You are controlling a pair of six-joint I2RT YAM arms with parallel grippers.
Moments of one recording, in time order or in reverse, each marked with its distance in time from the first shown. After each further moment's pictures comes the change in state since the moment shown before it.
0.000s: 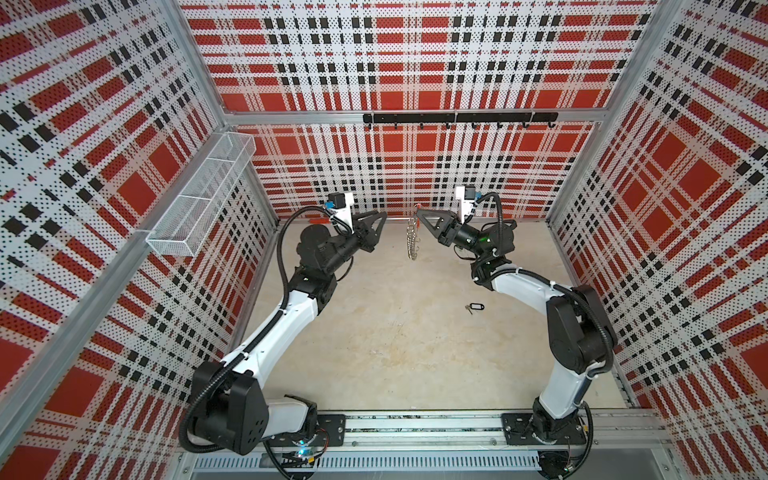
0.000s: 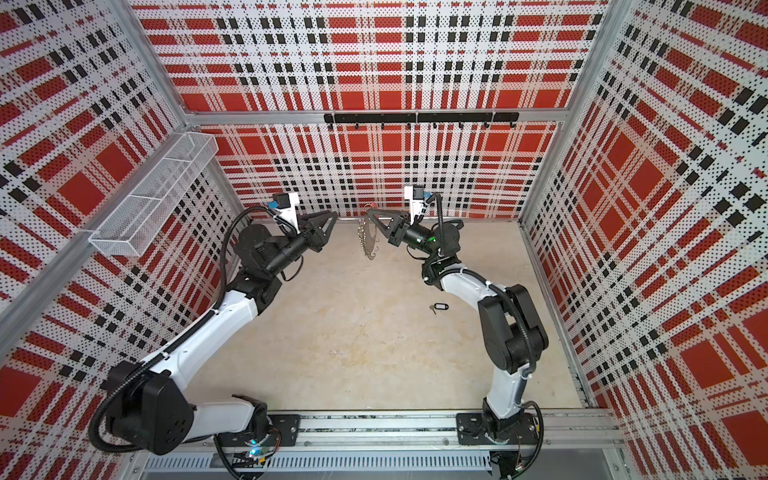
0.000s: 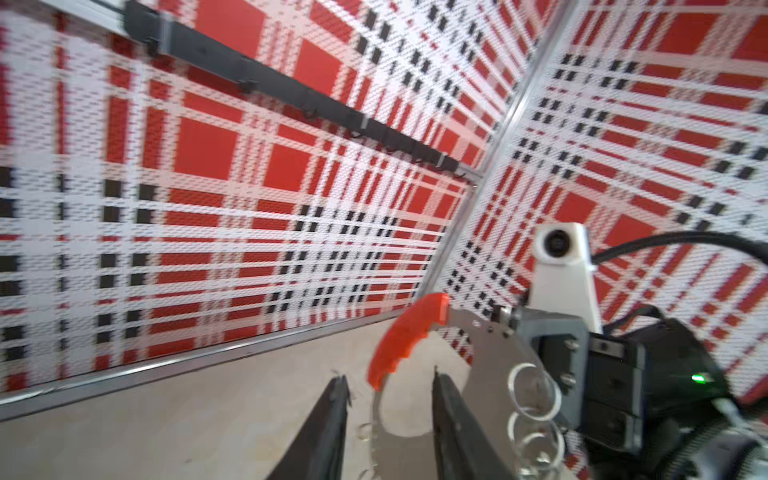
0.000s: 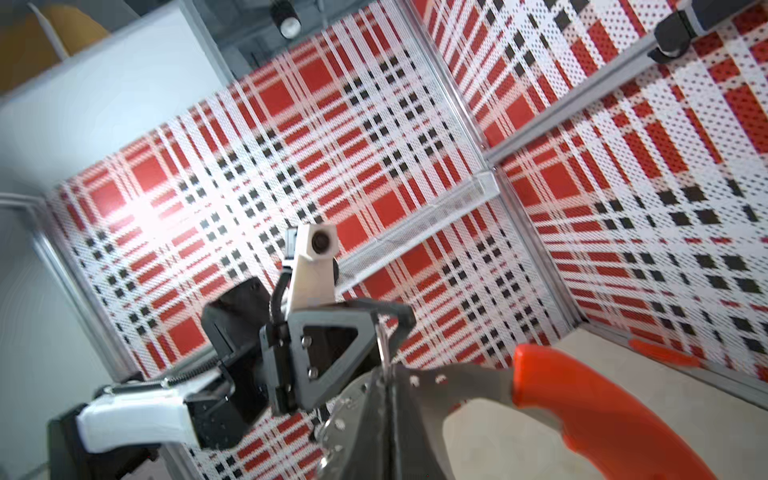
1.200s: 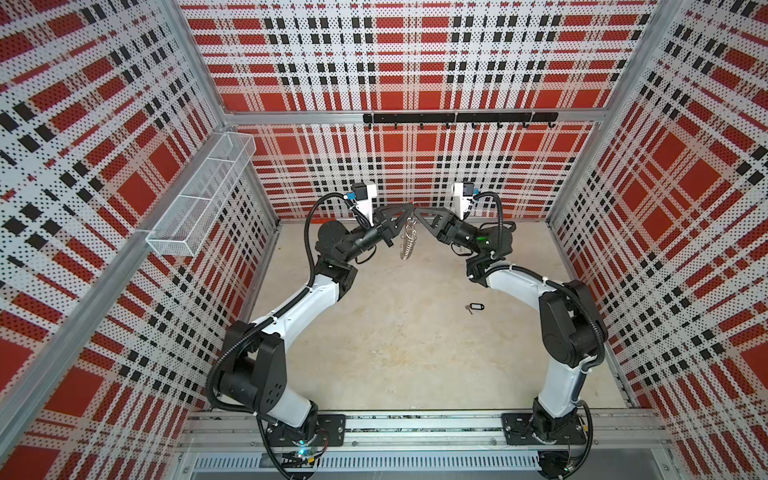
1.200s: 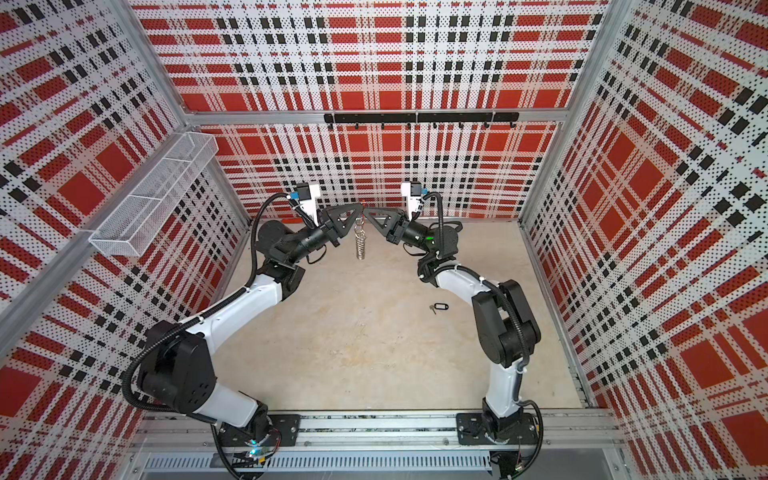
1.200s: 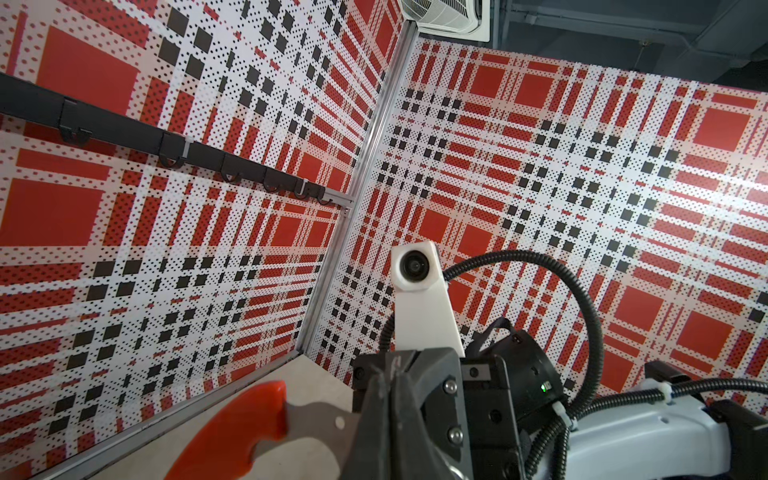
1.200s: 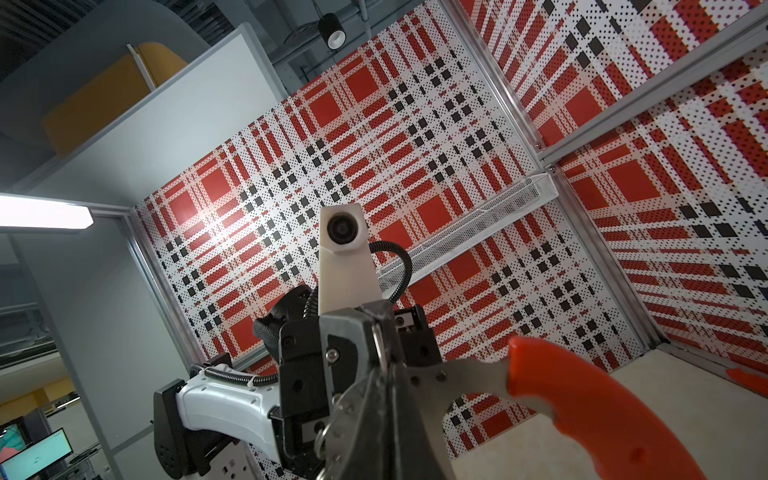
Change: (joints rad) left arm -0.069 0.203 0.106 0.349 0.238 -0.184; right arm 0.016 0.034 0.051 0.101 -0.053 0.128
